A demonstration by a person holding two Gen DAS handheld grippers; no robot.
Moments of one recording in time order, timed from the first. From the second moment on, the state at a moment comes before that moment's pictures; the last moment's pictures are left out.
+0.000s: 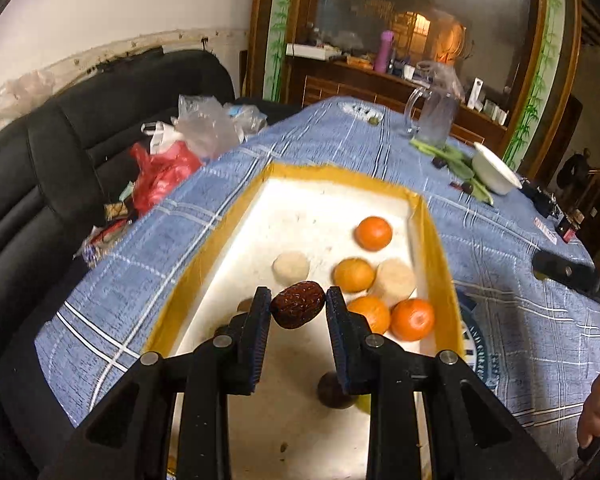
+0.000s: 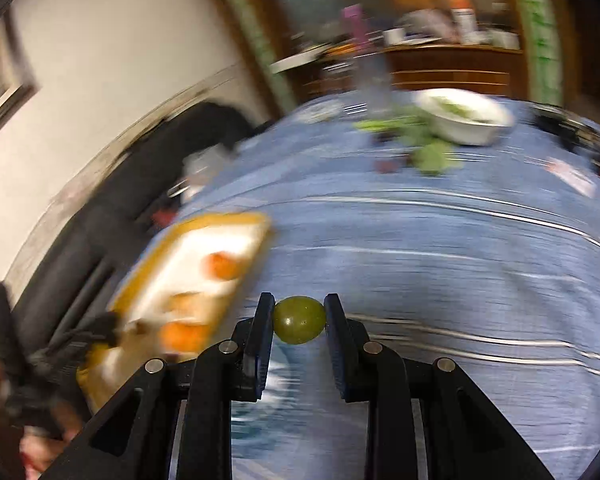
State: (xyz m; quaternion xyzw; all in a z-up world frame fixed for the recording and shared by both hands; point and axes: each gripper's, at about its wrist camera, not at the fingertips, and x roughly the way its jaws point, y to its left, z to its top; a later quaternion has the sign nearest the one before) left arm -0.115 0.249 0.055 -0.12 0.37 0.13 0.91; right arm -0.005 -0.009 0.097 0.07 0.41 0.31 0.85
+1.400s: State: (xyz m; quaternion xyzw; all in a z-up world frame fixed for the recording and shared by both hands) left arm -0.173 0.232 0.097 -0.11 0.30 0.15 0.93; right arm -0.072 0.021 0.100 0.06 0.40 0.27 0.87
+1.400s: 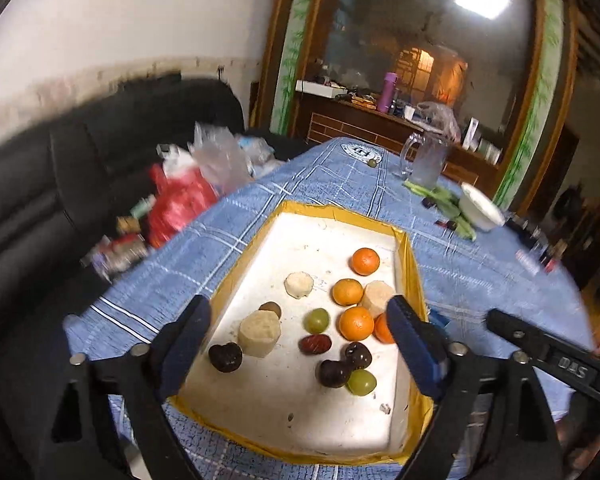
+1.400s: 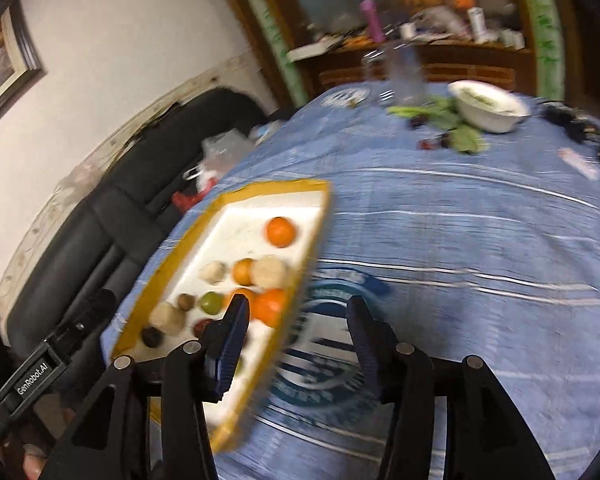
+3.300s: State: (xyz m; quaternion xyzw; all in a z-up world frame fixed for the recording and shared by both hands) left arm -0.252 0.118 0.124 0.02 0.17 0.19 0.97; right arm -0.203 -0.017 0.107 -0.03 0.27 0.18 0.94
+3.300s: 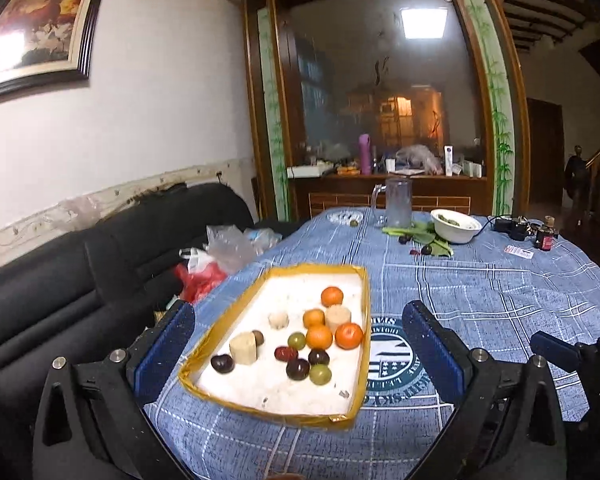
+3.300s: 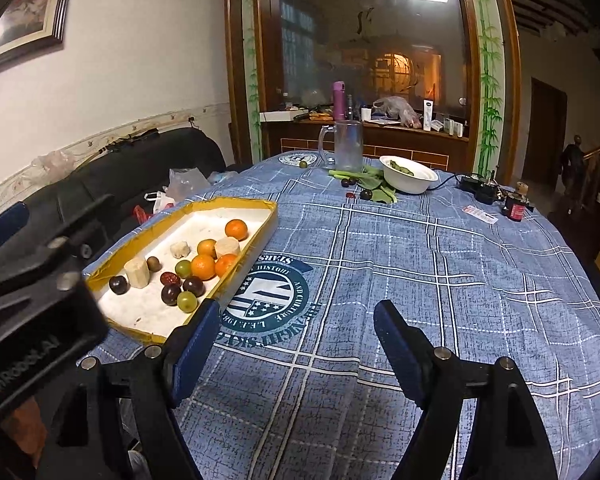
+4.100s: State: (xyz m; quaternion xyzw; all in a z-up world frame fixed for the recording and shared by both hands) left arm -0.208 0.180 0.073 -0.08 0.33 0.18 0.92; right arm -0.188 0.020 0.083 -0.07 0.31 0.19 0.93
